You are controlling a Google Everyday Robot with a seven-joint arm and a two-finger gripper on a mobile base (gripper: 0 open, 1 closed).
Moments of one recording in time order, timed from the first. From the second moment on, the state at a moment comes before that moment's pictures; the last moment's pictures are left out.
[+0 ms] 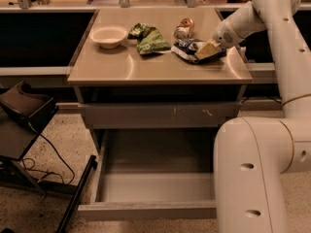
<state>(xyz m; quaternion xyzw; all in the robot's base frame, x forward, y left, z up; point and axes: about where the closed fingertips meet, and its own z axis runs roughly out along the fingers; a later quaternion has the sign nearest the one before) 0.782 -0.185 0.828 -0.48 0.80 0.16 0.31</state>
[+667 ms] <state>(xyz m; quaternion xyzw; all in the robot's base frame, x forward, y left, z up) 0.781 -0.184 0.833 -0.48 0.80 0.16 0.31</state>
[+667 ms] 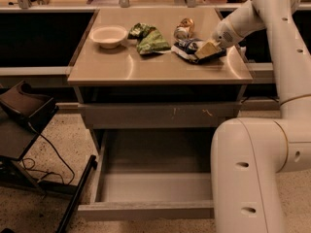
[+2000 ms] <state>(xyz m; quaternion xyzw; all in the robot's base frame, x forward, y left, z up) 0.620 -0.214 1.002 -0.51 0.77 0.16 0.35</state>
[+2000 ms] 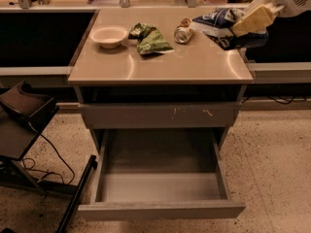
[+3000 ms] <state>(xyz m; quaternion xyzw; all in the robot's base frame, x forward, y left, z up) 0.568 -0.191 0.917 -0.51 0.77 0.26 0.27</state>
